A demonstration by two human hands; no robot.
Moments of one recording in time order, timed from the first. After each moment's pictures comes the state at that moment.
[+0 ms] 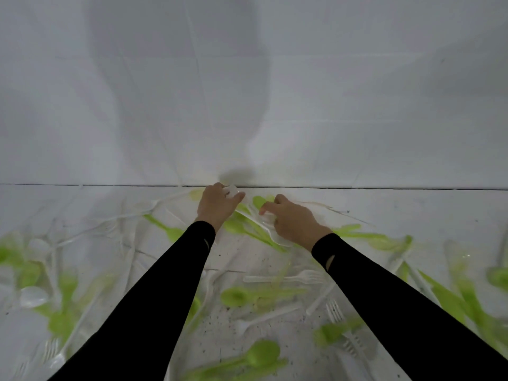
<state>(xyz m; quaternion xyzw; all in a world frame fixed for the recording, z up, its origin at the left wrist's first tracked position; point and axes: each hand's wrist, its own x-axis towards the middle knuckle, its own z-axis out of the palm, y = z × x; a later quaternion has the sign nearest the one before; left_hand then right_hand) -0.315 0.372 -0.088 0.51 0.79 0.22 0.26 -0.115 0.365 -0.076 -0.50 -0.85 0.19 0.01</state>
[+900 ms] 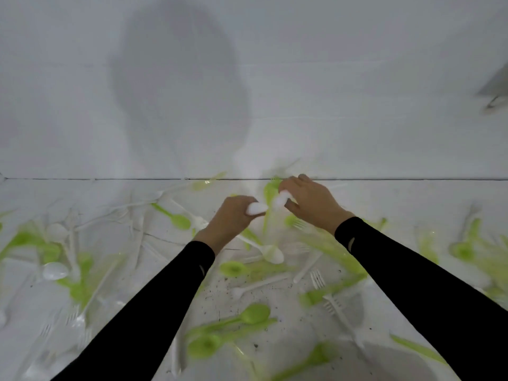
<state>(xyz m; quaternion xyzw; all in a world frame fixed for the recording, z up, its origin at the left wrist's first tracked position) -0.261 0.279 -0.043 0.70 0.62 0.25 0.25 -0.054 0.334 -0.037 -0.38 -0.90 0.02 0.22</state>
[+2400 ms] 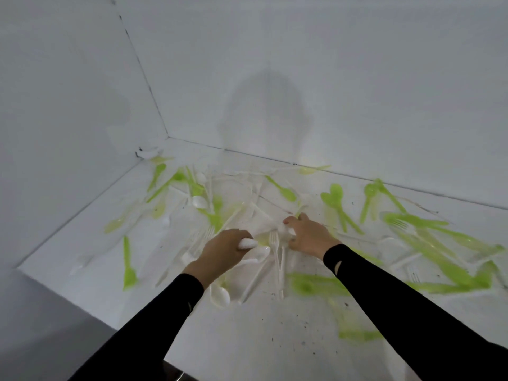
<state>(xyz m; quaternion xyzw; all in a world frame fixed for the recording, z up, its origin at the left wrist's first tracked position) -0.427 0.029 -0.051 0.58 0.77 0.18 0.19 -0.246 0.179 -0.062 -0.41 -0.89 0.20 -0.08</state>
